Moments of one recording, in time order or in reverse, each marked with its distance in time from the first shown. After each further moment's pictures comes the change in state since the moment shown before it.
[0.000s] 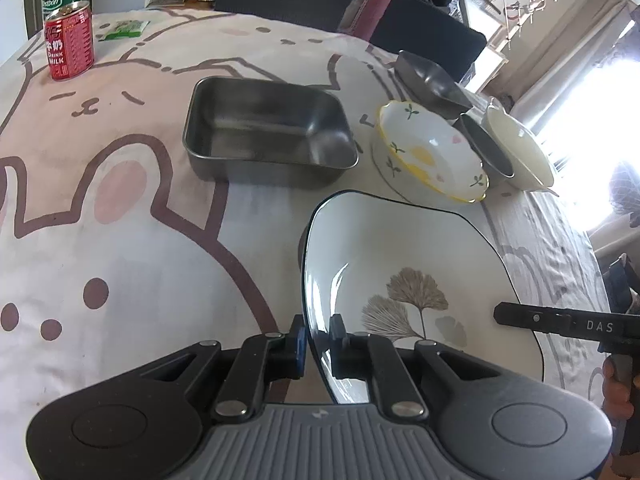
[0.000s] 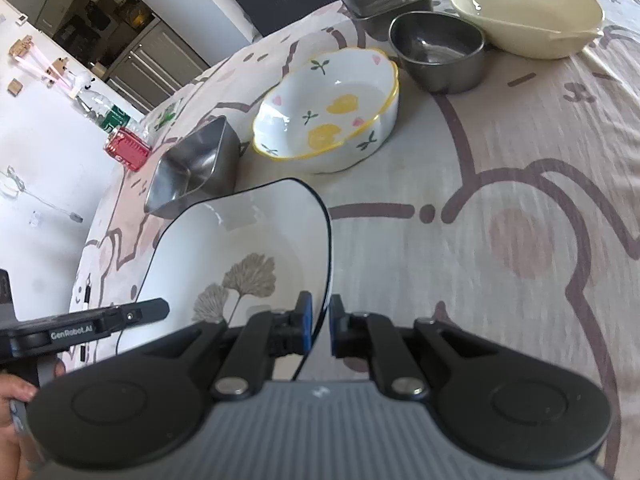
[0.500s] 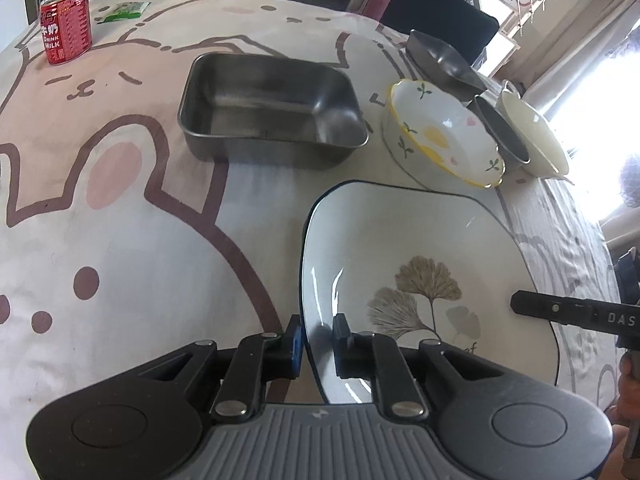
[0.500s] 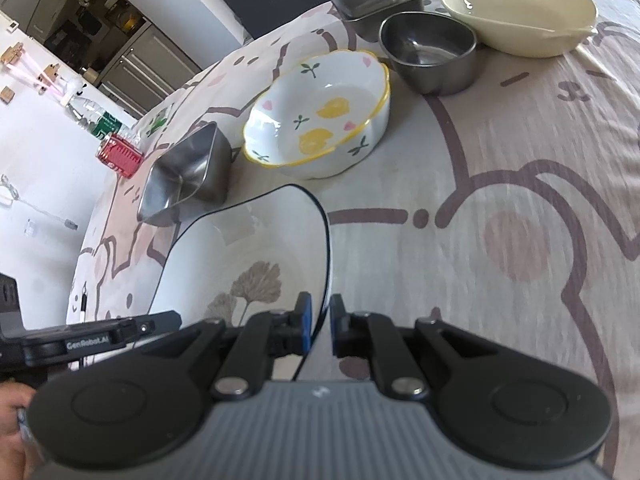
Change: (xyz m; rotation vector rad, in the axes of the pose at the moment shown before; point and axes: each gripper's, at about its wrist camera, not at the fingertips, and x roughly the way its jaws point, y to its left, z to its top) left arm 0.018 -0.001 0.001 -0.008 0.059 0.029; right arm 0.003 0.004 0.002 0.020 -0.002 -0.015
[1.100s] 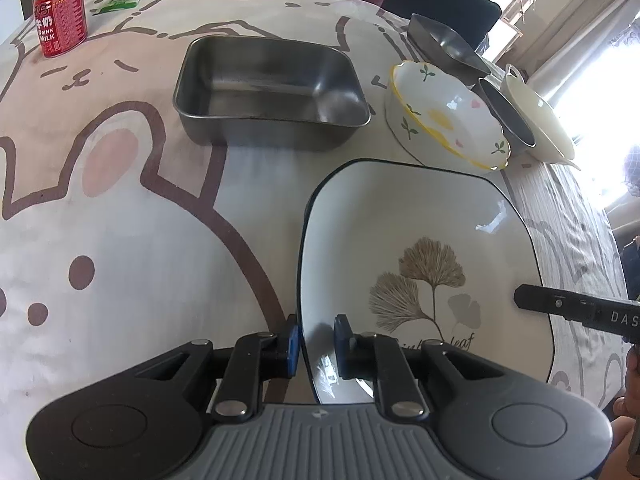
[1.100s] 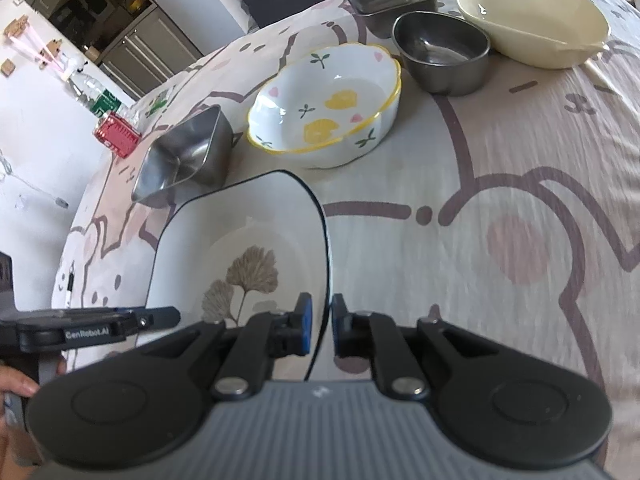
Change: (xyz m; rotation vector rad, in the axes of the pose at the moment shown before) left arm 0.006 -0.002 -0.001 0.014 0.033 0.011; right arm 0.005 0.008 -0.003 -0.066 0.018 -0.045
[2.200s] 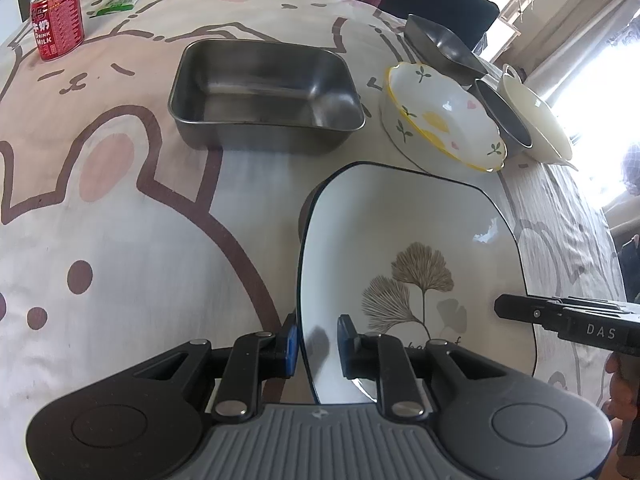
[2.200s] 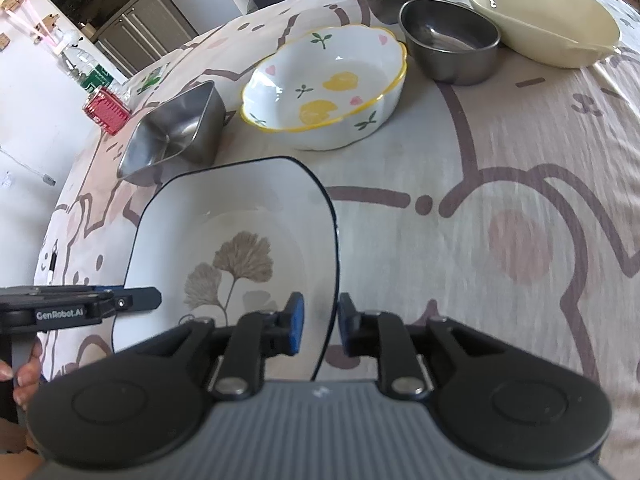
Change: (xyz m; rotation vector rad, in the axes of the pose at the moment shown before) left arm -0.002 -0.001 0.001 0.000 0.002 -0.005; right arm 0.015 0.005 0.000 -0.044 0.043 -0.042
